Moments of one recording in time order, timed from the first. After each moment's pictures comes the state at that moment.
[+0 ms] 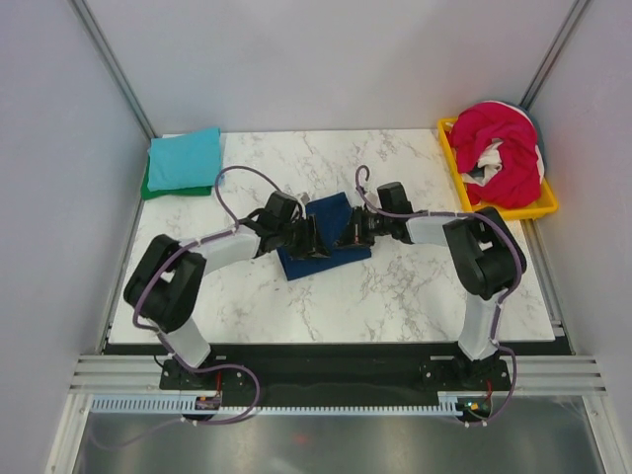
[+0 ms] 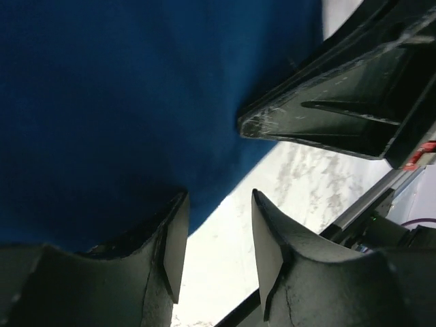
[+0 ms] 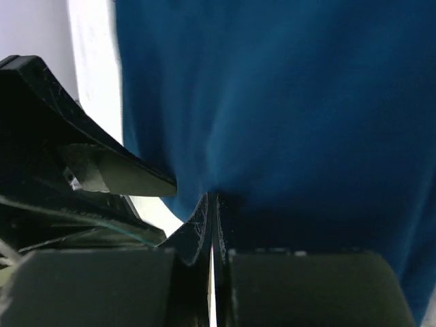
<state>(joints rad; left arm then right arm) -0.55 1.66 0.98 -0.15 0.35 -0.66 0.39 1.92 1.04 0.12 -0.77 0.60</state>
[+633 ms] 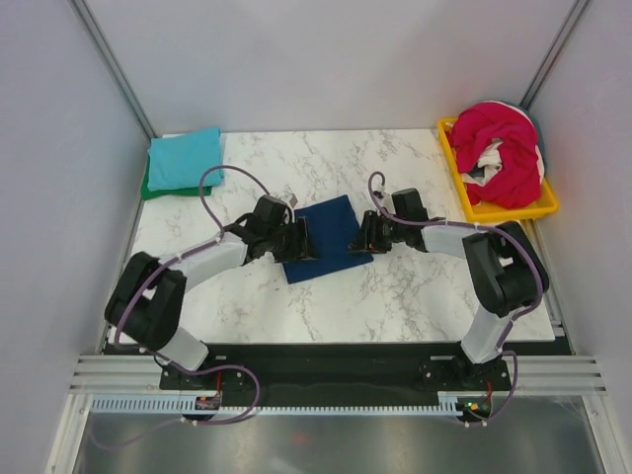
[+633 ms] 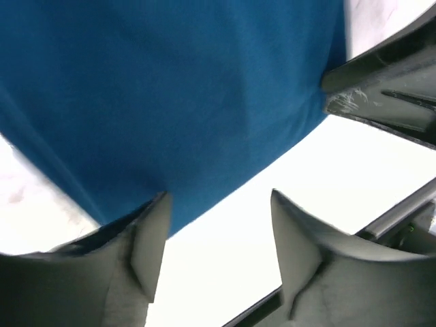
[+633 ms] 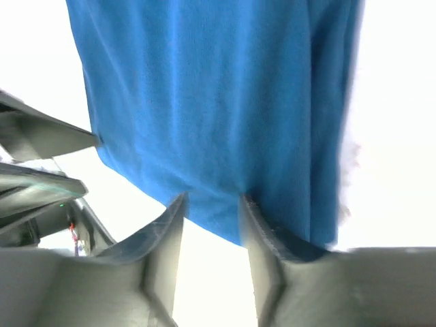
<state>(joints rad) -0.53 1.57 0.87 -0.17 0.26 -0.61 0.35 1.80 0.89 0.08 -0.64 0.53</state>
